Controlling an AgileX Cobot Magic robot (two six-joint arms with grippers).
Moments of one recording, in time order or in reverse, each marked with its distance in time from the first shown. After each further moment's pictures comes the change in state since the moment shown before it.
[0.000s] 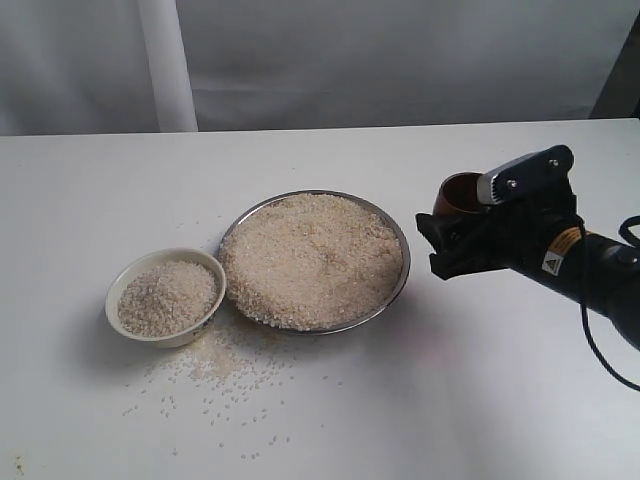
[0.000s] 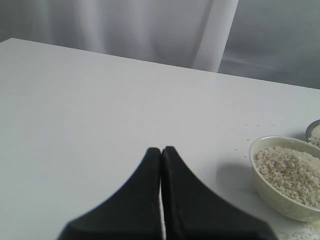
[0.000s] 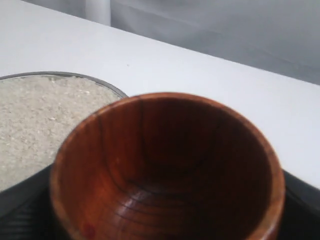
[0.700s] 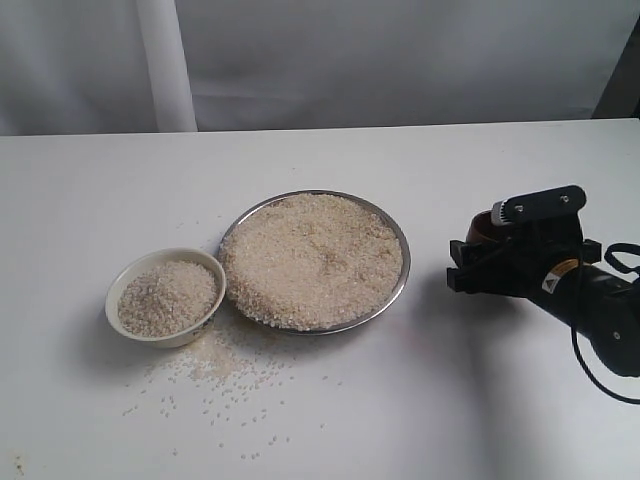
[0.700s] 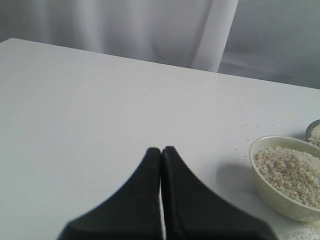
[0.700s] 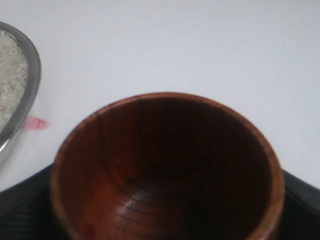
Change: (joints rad) left arm 0.000 0.000 0.000 0.000 0.000 0.000; right arm 0.000 0.163 0.004 0.324 -0.008 -0.108
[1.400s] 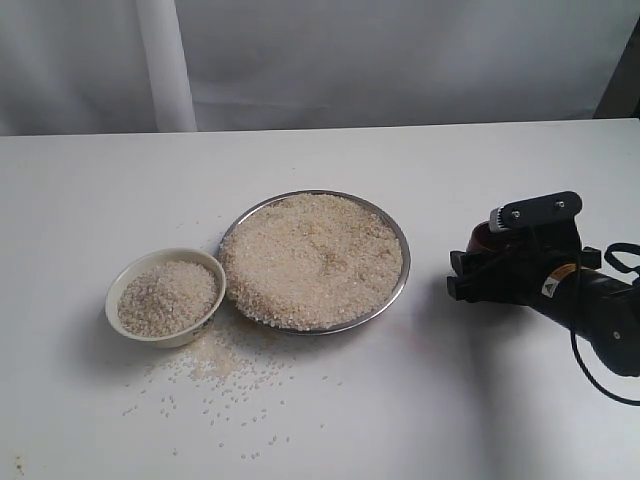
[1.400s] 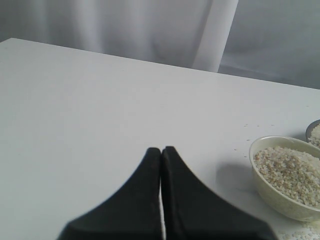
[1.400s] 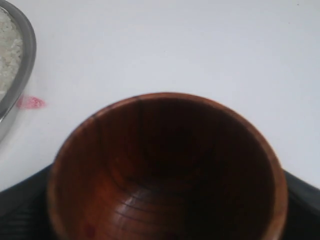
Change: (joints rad) left arm 0.000 0.000 0.000 0.000 0.000 0.000; right arm 0.000 0.001 -0.002 0.000 0.060 -0.004
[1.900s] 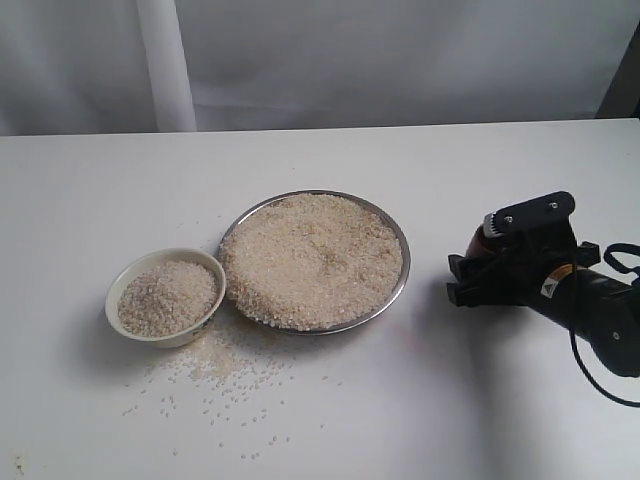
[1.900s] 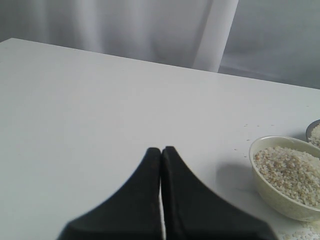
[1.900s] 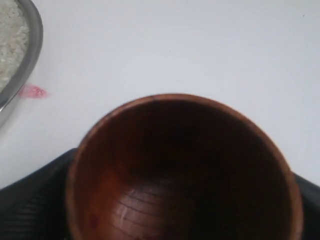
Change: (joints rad) left arm 0.000 0.000 0.000 0.000 0.000 0.000; right arm 0.000 0.000 0.000 0.000 0.000 -0.081
